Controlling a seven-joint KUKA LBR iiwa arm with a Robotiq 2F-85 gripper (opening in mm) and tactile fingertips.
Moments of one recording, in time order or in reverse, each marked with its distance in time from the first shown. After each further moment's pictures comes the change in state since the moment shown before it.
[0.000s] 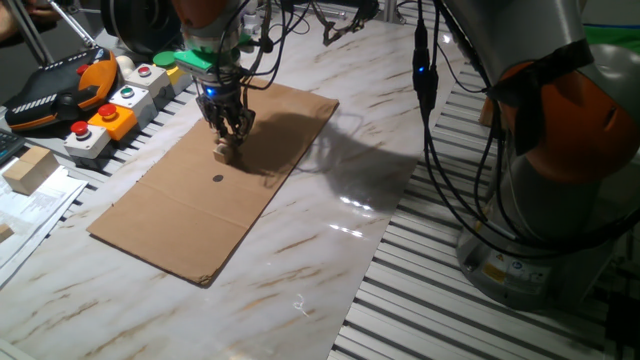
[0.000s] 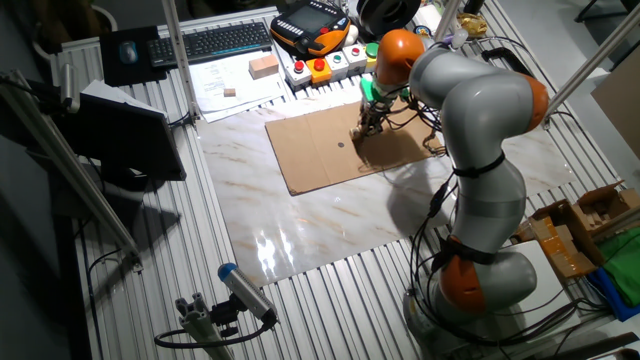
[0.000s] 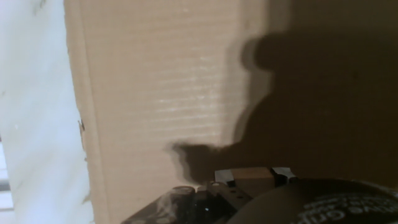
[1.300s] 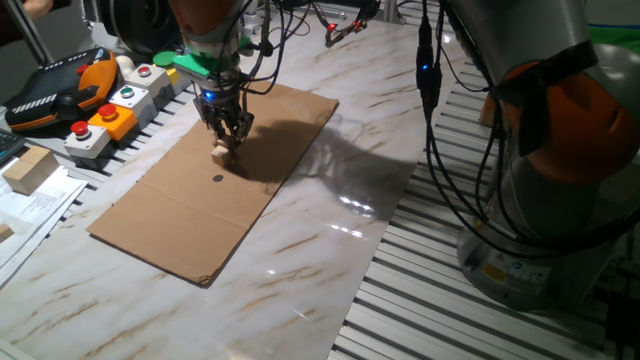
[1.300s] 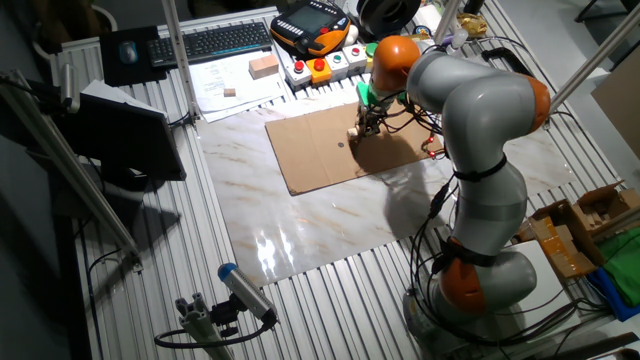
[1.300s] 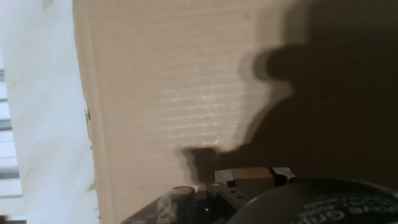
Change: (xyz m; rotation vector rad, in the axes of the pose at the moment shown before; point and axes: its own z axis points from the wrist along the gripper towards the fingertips) arm 0.005 0.000 -0.002 -0.059 -0.030 -0.016
